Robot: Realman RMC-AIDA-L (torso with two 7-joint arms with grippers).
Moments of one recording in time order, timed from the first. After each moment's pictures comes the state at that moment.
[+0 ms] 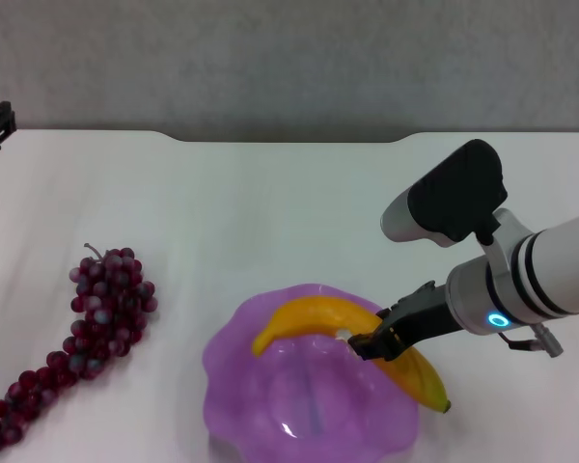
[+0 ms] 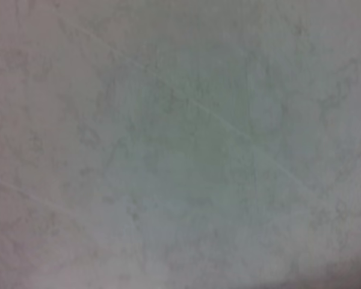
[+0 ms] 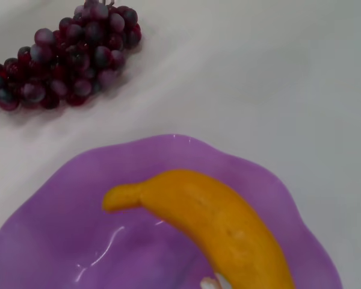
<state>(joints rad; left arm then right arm) -0.16 -2.02 -1.67 -1.52 2.83 -0.46 0.12 0.55 2.01 -1.80 -1.23 0.73 1.07 -0.38</state>
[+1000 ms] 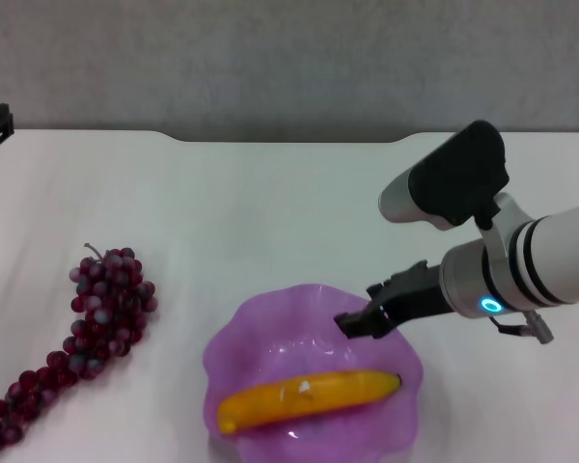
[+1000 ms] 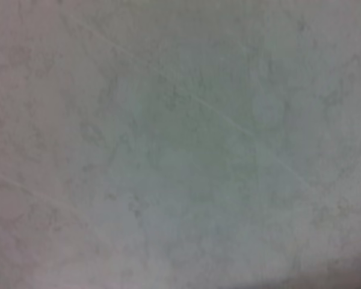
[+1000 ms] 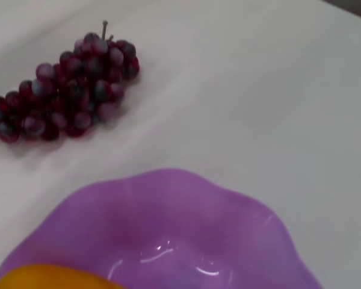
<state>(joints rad) -0.15 -2.02 -1.67 -1.52 2.83 -0.46 0.12 0.54 2.01 -1.81 -1.27 0.73 1.02 -0.37</state>
